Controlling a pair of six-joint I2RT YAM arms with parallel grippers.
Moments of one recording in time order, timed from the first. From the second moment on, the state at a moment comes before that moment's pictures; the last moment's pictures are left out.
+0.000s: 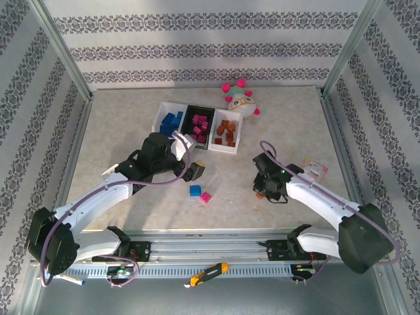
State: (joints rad) left arm -0.56 1.18 0.82 -0.20 0.27 0.05; right arm 0.50 1.23 0.73 -0.75 0.06 0.96
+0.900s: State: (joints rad) left arm -0.56 1.23 0.86 -0.43 -0.12 -0.45; right arm 0.47 2.02 1.66 -0.51 0.10 0.52
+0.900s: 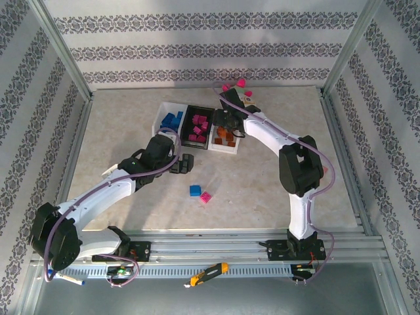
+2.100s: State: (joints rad) left arm -0.80 1.78 1.19 -0.85 -0.07 -0.90; right arm 0.69 0.77 0.66 -0.53 0.04 0.43
